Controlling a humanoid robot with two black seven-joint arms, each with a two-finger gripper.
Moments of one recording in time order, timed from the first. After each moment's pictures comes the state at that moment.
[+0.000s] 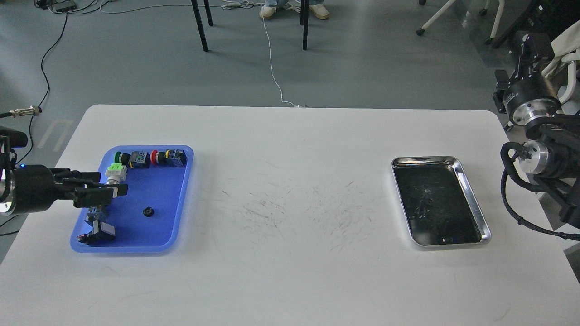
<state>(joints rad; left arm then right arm) -0.75 1.17 -0.30 -1.36 1.64 -0.31 -0.49 0.92 -0.56 0.28 0.73 0.01 -0.18 0.49</state>
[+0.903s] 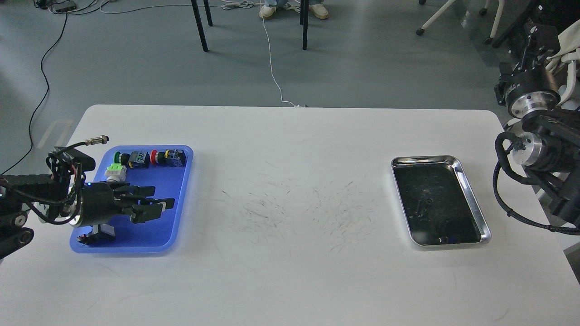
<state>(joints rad) -0.66 0.91 -0.28 -1.21 1.73 -0.18 -0.49 0.92 -0.54 0.37 0.73 0.02 -0.24 0.49</state>
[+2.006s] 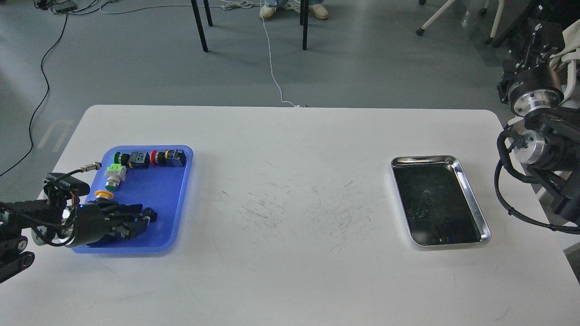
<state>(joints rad) -0.62 0.83 -0.19 -1.00 1.73 -0.06 -0.49 0.92 -0.54 0.37 0.74 0.02 -0.24 0.49</state>
